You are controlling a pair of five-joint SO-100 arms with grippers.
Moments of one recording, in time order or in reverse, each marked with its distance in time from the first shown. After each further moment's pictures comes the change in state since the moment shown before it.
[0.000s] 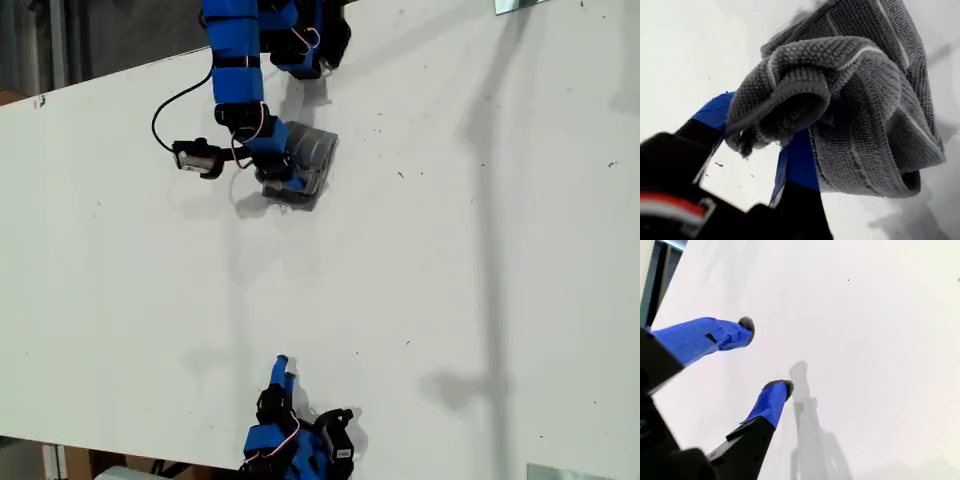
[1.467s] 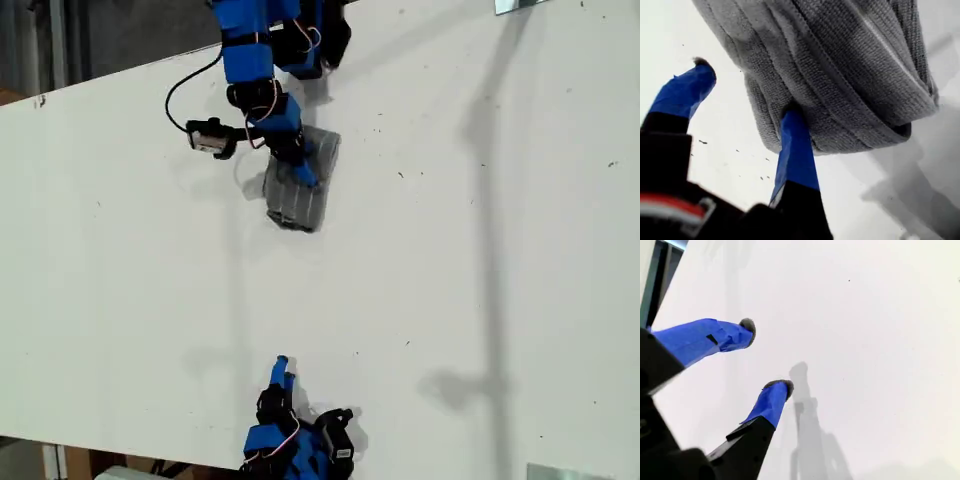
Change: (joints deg) arm 0 0.0 0.4 0.0 0.1 -0.2; arm 1 -4.7 11.2 14.5 -0.1 6.9
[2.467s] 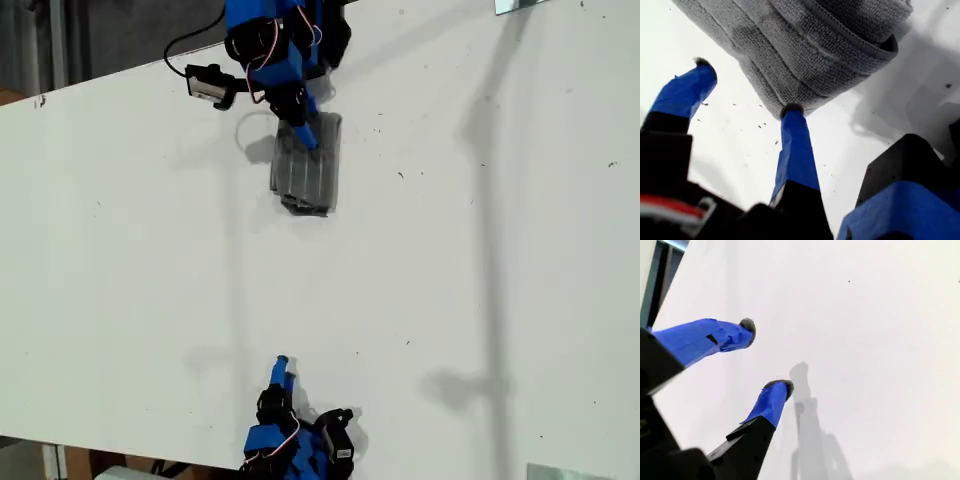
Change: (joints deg) arm 0 0.2 0.5 0.2 0.2 0.0; arm 1 -7.0 31.6 7.0 25.7 15.4
